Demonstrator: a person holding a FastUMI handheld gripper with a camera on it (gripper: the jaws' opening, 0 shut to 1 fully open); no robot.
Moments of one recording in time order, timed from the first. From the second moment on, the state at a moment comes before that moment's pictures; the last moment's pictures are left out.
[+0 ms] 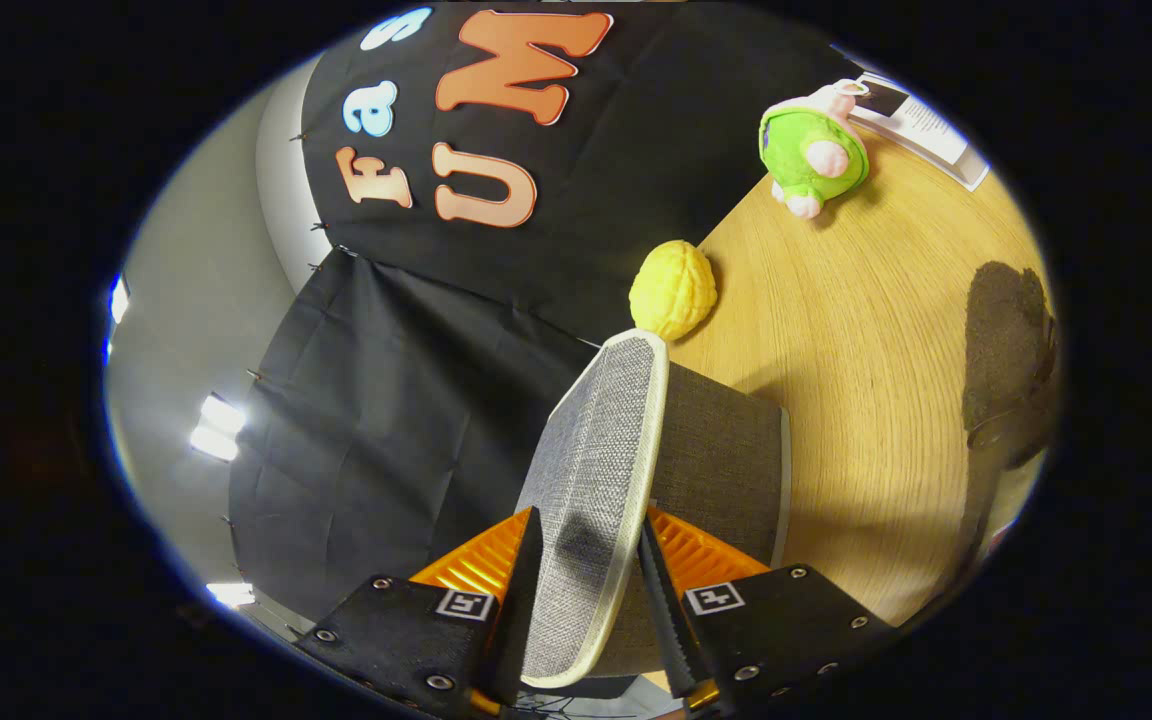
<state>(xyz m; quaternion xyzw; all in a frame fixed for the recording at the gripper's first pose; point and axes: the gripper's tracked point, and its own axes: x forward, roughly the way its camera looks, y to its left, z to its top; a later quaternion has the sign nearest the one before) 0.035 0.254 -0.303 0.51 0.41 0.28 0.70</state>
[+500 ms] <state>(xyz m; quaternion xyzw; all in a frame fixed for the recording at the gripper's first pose) 0.048 0.247 -0.265 0.52 0.39 0.26 0.72</state>
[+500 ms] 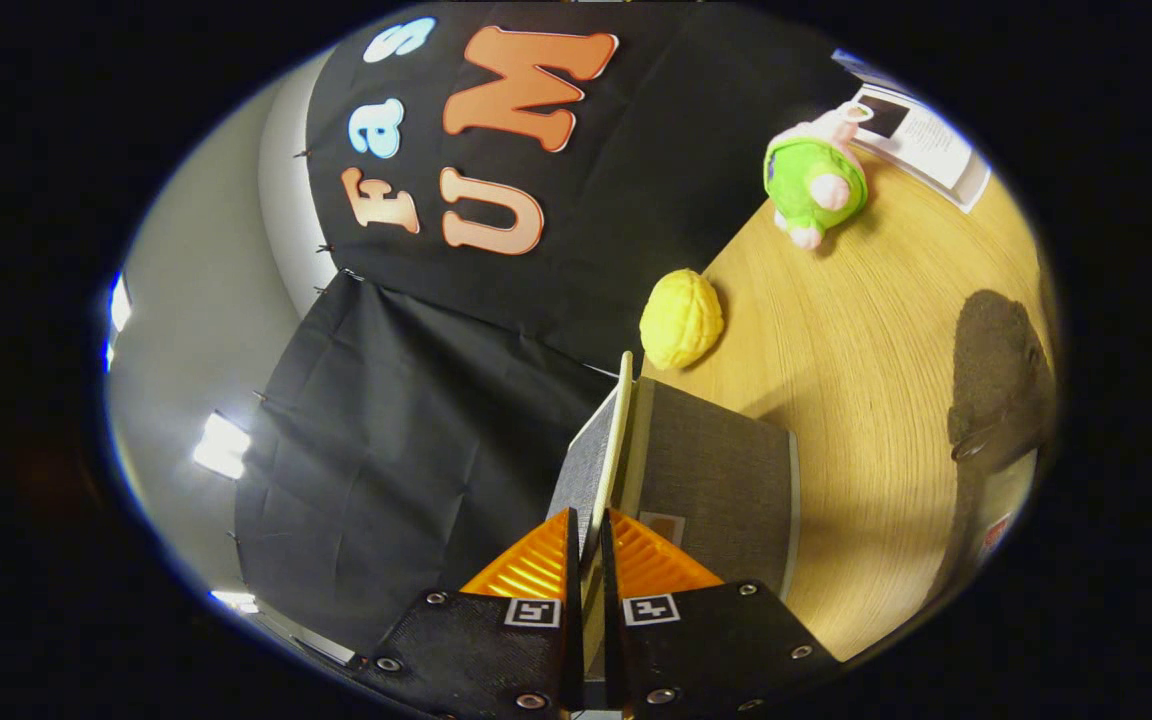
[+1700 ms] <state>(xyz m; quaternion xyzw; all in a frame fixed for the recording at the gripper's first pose) 0.061 0.482 -0.133 0.46 0.36 0.34 0.73</state>
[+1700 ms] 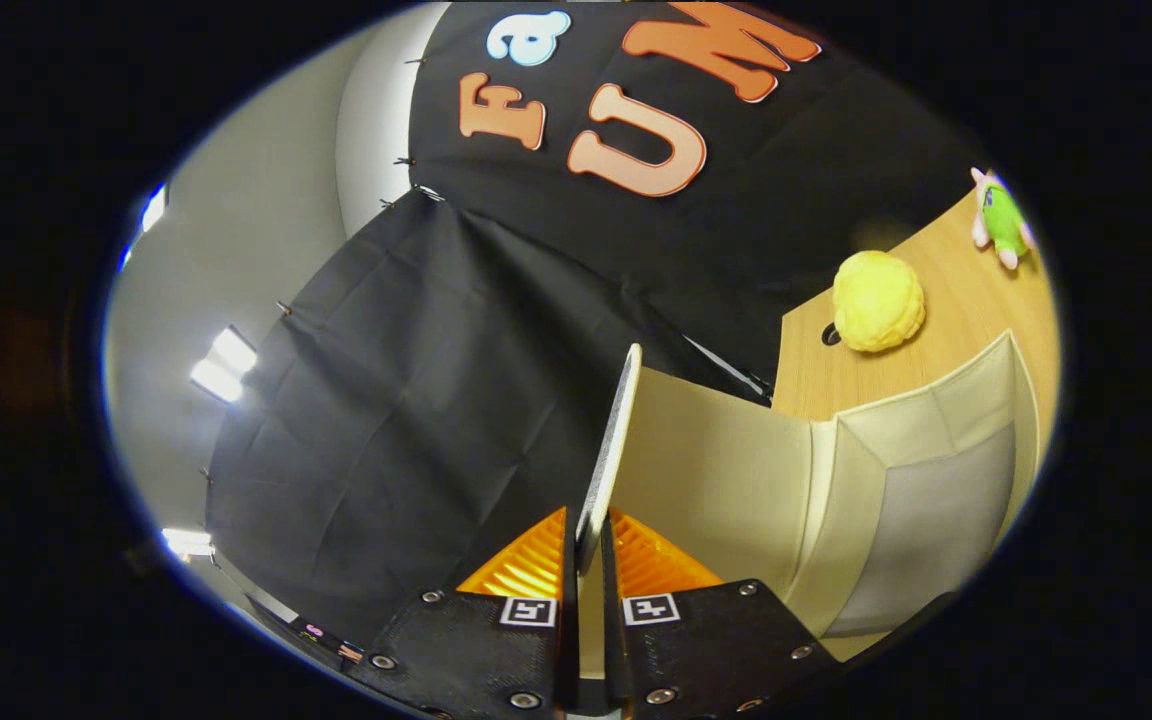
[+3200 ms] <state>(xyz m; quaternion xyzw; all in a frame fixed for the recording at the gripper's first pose) 0.026 0.102 -0.317 0.11 0.43 0.08 0.89</state>
